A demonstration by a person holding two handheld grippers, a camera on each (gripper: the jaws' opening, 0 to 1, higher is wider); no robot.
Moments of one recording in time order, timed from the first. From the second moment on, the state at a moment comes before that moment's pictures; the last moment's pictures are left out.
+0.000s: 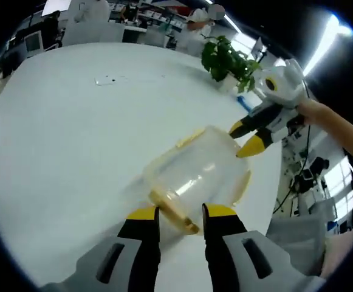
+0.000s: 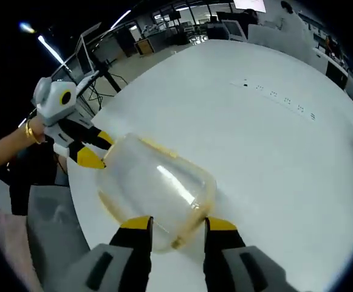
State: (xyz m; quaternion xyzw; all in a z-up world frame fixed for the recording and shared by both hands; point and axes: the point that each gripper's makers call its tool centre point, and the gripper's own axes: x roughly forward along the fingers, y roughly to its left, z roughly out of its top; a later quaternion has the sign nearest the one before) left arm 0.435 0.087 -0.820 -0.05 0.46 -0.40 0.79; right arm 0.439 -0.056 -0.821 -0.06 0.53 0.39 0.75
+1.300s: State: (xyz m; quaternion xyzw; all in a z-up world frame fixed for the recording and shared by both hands) left arm 0.438 0.085 -0.825 -0.03 0.48 -0.42 0.77; right arm 0.430 -0.048 -0.823 -0.01 0.53 0.36 0.77
